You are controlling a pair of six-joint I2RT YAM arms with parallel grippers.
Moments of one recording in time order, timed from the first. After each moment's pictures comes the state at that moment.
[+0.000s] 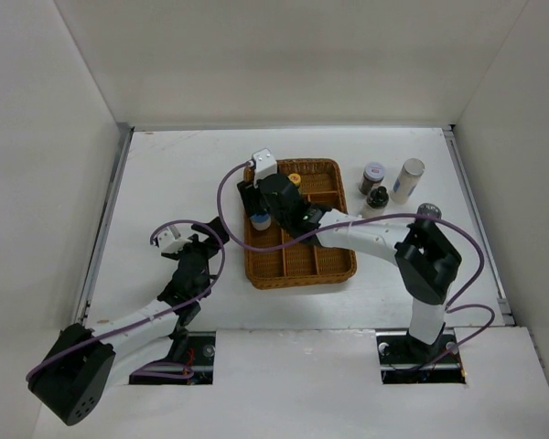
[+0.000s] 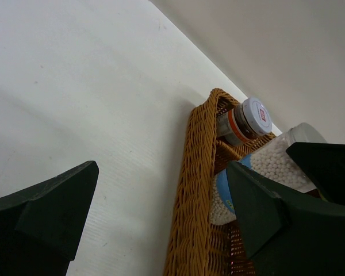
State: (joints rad) left arm -0.59 0.90 0.06 0.76 -0.78 -0.78; right arm 0.93 1.85 1.36 0.17 0.37 0.15
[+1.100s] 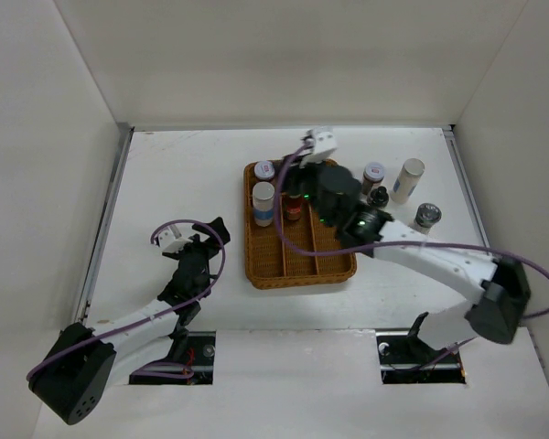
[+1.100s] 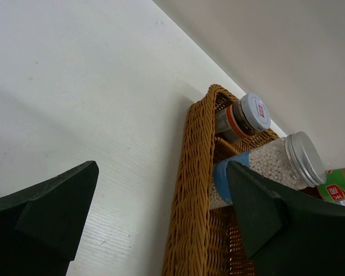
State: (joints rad) left arm -0.59 0.91 0.06 0.76 -0.76 -0.79; right arm 0.95 1.53 1.27 0.25 0.45 0.13
